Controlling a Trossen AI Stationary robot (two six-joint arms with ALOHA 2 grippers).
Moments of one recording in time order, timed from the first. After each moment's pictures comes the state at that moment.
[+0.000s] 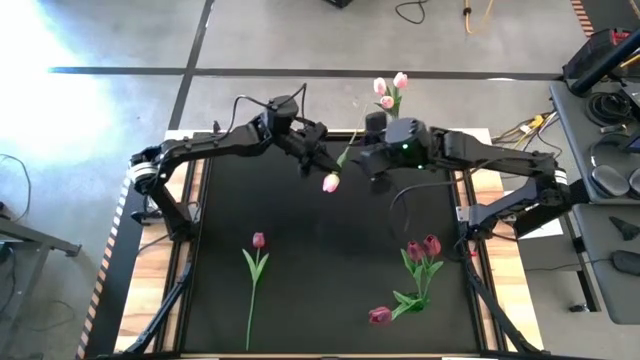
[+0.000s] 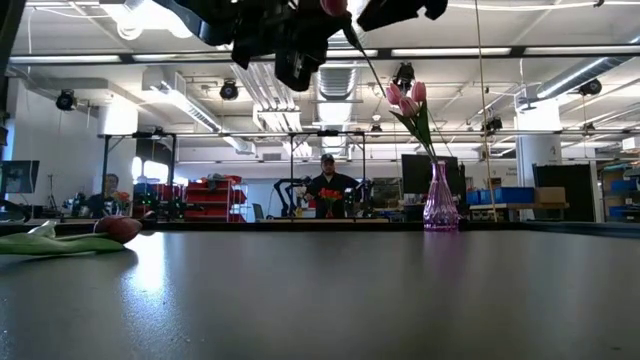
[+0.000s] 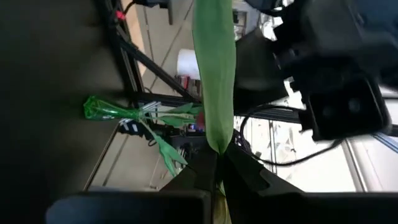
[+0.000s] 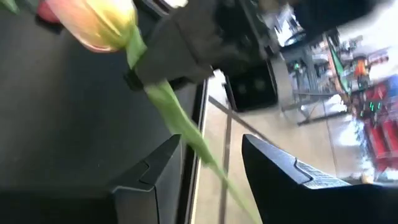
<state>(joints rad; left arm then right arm) 0.46 1.68 1.32 0.18 1.00 -1.48 -0.18 1.40 1.46 -0.60 0.19 -0.79</state>
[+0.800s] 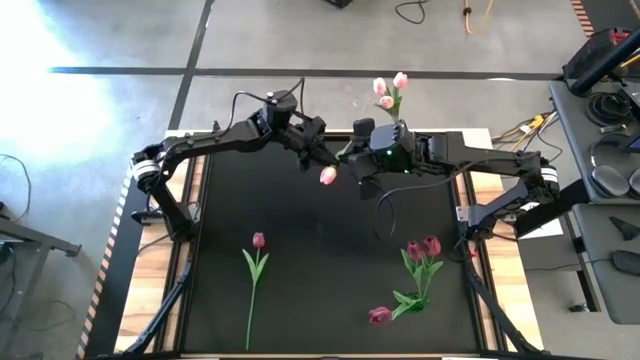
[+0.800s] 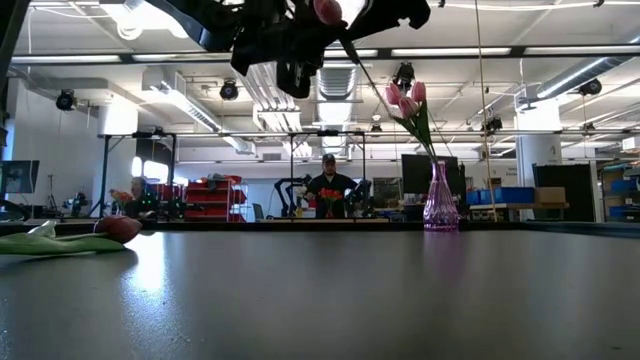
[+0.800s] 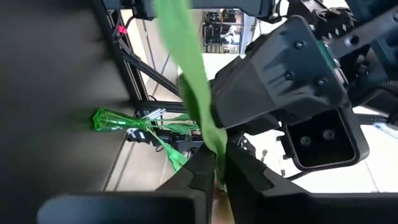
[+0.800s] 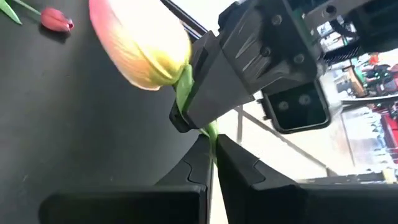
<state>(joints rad) 0.51 1.70 1.33 0.18 1.04 -1.40 -0.16 1.48 1.46 -0.55 0.19 -0.73</state>
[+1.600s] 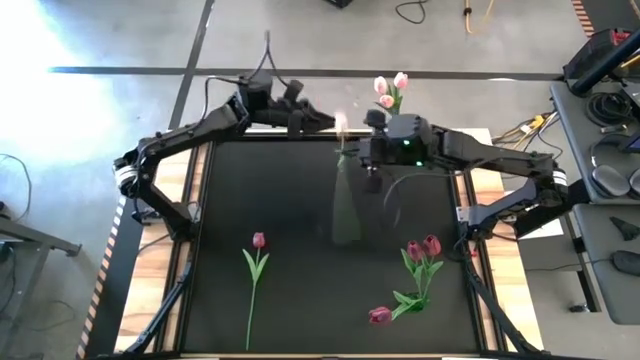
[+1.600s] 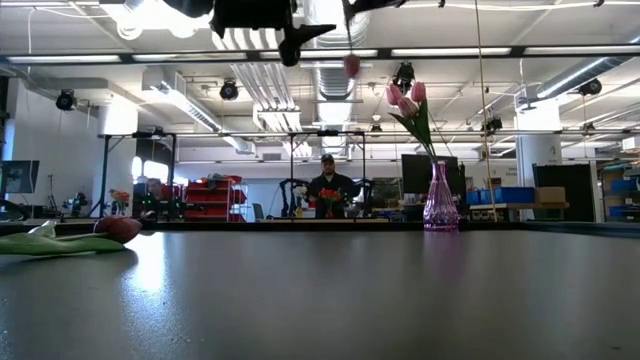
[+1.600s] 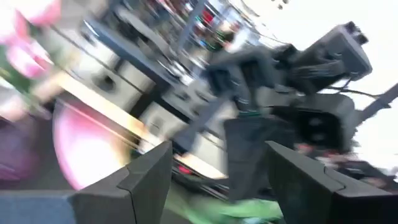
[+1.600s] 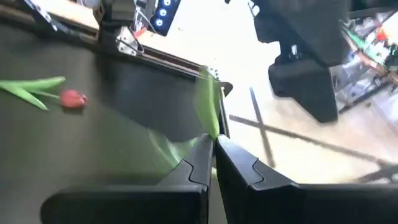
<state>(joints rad) 0.55 1.57 1.42 0.08 0.68 -0.63 -0.22 1.40 1.46 -0.49 0.07 -0.47</state>
